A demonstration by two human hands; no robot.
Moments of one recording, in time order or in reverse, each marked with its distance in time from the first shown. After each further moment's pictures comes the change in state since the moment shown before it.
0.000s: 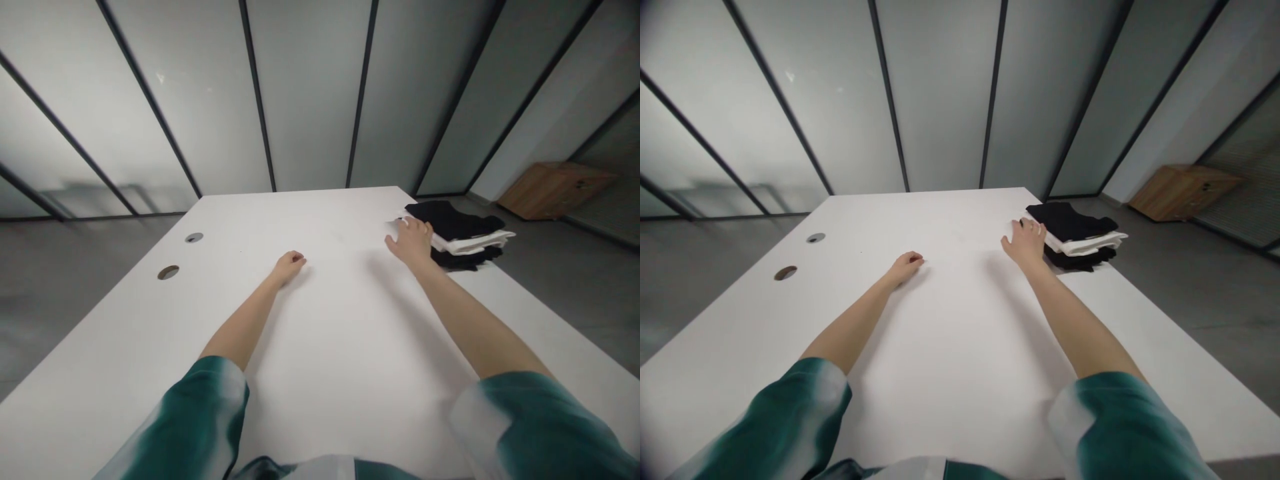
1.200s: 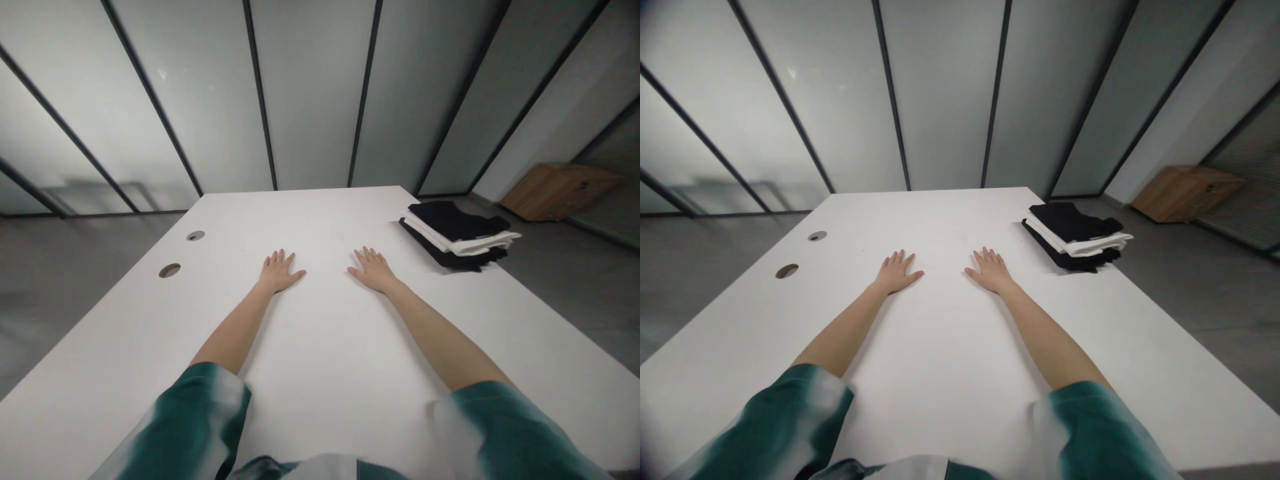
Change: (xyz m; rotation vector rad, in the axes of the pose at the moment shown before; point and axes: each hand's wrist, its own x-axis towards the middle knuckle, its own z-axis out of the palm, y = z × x) left_hand -0.030 -0.012 -0.016 0.744 -0.108 0.006; right_hand -0.053 -0.061 0.044 0.093 -0.579 -0.230
